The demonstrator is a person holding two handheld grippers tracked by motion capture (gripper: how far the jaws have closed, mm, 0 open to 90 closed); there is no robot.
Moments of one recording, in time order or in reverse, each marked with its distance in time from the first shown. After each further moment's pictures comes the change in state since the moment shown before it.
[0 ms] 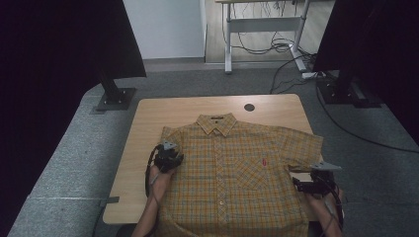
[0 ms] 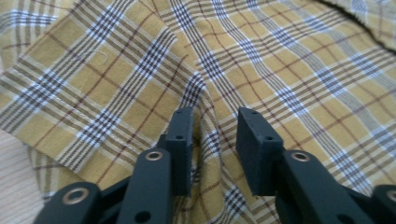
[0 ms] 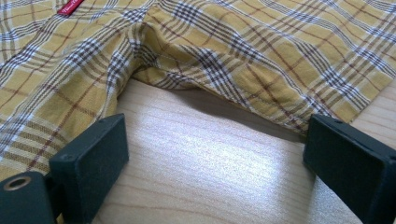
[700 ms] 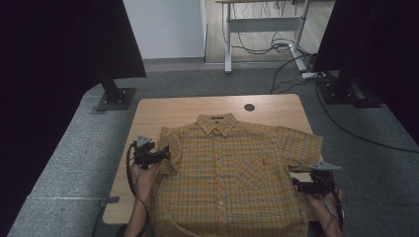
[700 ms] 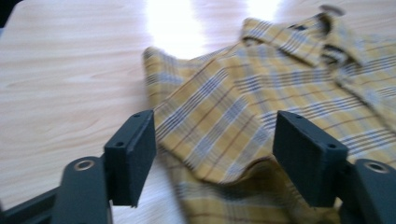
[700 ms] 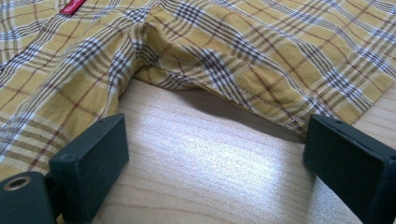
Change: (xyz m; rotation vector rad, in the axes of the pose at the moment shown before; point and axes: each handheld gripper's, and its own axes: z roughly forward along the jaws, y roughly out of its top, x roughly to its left) left arm 0.047 -0.001 -0.051 -0.186 0.097 -0.155; right arm 0.000 0.000 0.000 0.001 0.005 -0.005
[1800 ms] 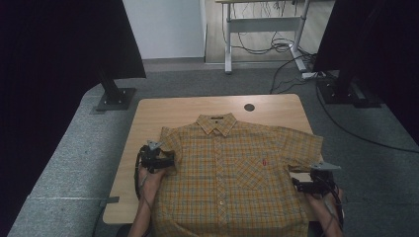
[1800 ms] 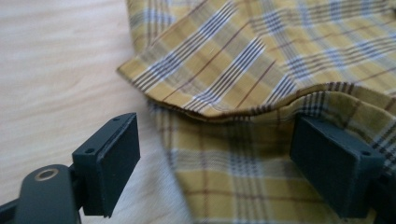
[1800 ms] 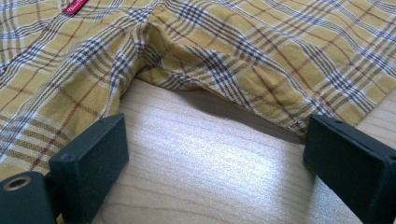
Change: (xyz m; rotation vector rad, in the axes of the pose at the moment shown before) left arm -0.023 -0.016 0.029 0.122 0.072 0.103; right arm 0.000 0.000 0.000 0.001 0.005 -0.006
